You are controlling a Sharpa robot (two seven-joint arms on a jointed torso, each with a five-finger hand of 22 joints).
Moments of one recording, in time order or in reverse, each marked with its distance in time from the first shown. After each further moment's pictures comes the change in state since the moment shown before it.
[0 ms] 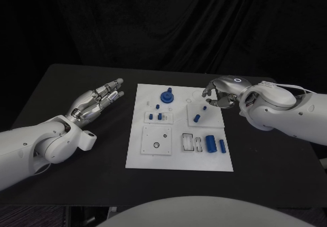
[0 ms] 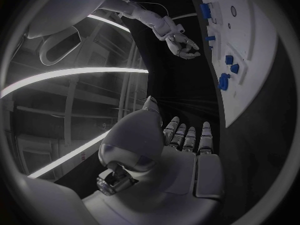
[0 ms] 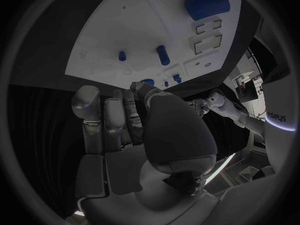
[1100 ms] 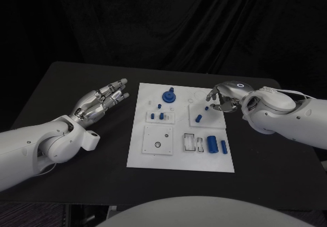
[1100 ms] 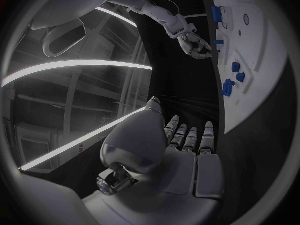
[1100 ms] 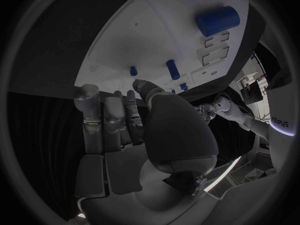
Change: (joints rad) left arm -0.005 0.006 0.000 0.012 0.052 0.041 0.008; left_hand 0.082 0.017 0.004 -0.010 0.098 0.033 0.004 0.000 0.001 0.005 0.057 -0.004 0.000 0.001 0.071 0.000 0.001 0.015 0.017 0.079 0.000 -0.017; right arm -0.042 0.020 0.000 -0.067 0.000 0.003 -0.012; right_hand -0.018 -0.013 -0.034 0.000 -0.048 -0.019 -0.040 -0.002 0.038 -0.042 0.002 0.088 0.030 -0.045 0.005 -0.035 -0.077 0.000 -0.041 0.009 -0.059 0.000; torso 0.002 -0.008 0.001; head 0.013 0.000
